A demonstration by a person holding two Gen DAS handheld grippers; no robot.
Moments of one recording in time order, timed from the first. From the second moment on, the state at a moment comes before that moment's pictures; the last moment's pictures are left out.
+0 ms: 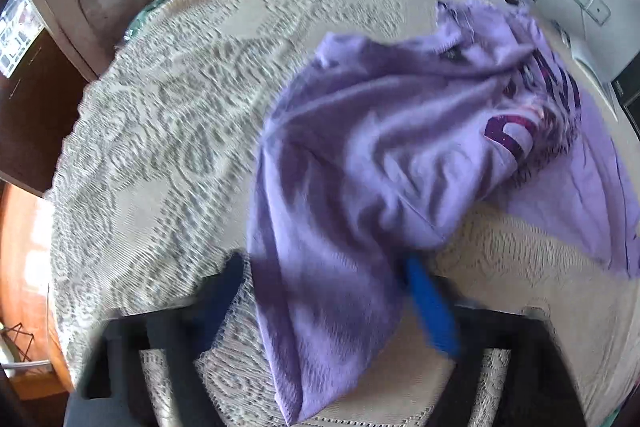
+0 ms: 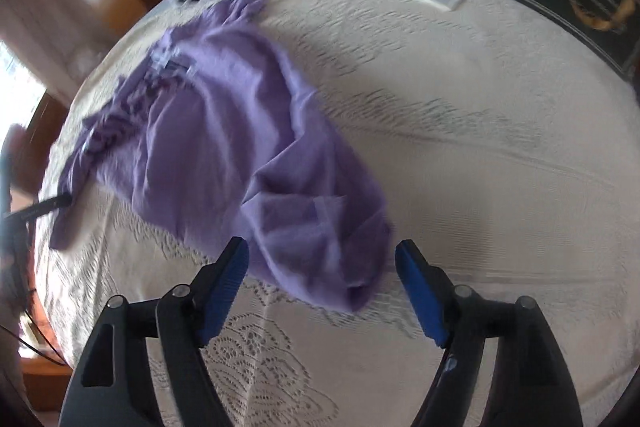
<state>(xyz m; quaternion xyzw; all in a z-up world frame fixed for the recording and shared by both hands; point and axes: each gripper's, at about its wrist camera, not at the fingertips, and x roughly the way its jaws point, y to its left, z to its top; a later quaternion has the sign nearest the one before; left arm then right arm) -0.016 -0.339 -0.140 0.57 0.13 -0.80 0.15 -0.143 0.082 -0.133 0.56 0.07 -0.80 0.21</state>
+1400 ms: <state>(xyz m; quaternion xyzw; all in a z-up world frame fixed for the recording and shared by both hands) -0.035 -0.158 -0.134 0.55 -0.05 -0.83 -0.06 -0.063 0.126 -0.117 0.54 -0.01 -0.82 0.17</state>
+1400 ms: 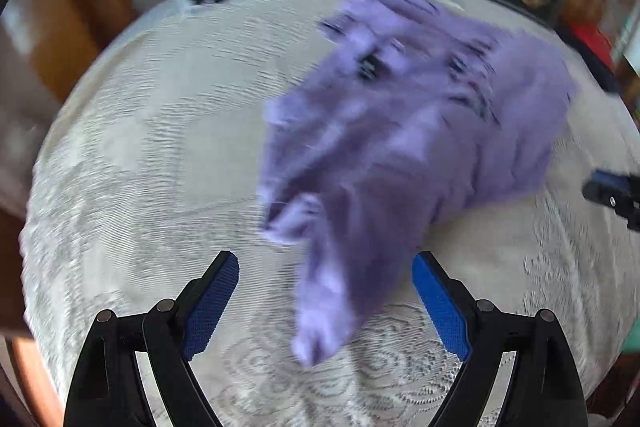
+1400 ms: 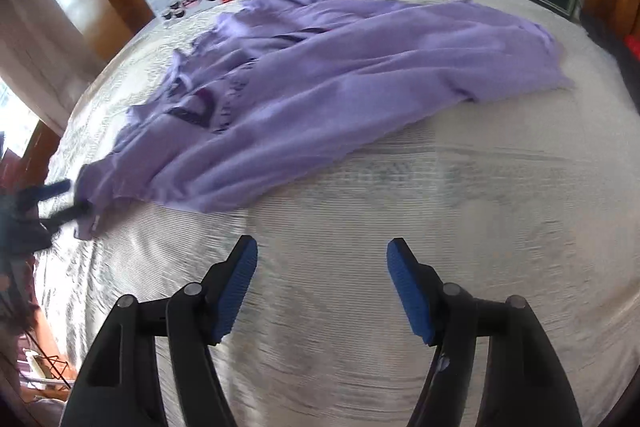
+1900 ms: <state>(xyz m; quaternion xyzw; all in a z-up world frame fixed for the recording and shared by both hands) -0.073 -0.173 -0.010 0.47 0.09 -0.86 -0.19 -0.052 0.071 -0.130 0.53 -0.01 -0.83 0.19</state>
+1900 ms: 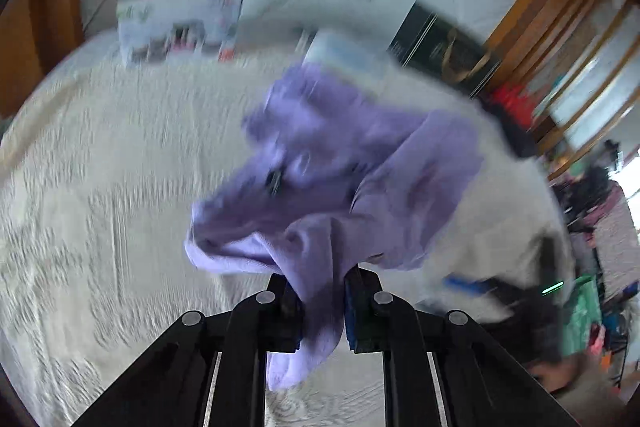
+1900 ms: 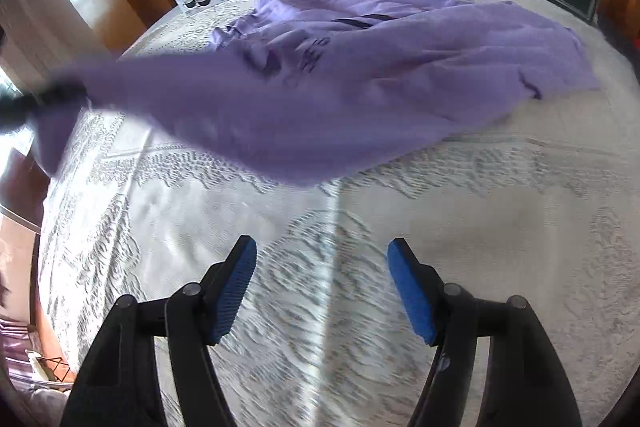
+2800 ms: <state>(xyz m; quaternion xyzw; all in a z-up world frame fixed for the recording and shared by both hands) -0.069 -0.092 -0.091 0.56 0.00 -0.81 -0.18 0.011 0.259 -0.036 0.55 0.10 -0.83 -0.05</state>
